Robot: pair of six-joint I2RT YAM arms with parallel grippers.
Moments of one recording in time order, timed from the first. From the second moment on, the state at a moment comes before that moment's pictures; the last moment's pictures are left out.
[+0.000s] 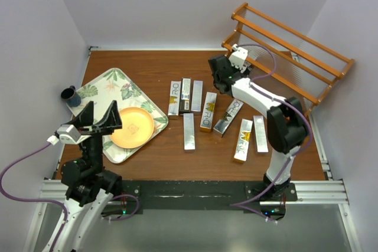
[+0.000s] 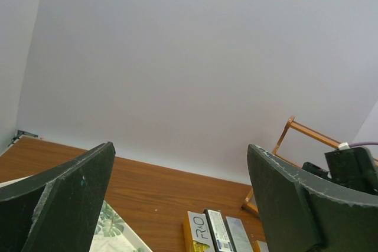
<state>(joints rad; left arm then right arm) -0.39 0.02 0.36 0.22 -0.37 -0.21 0.51 1.85 1.42 -0.31 0.87 0.68</state>
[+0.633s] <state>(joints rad) -0.39 0.12 0.40 0.17 -0.34 -0.21 0.87 1.51 0.98 -0.60 0.84 1.03</state>
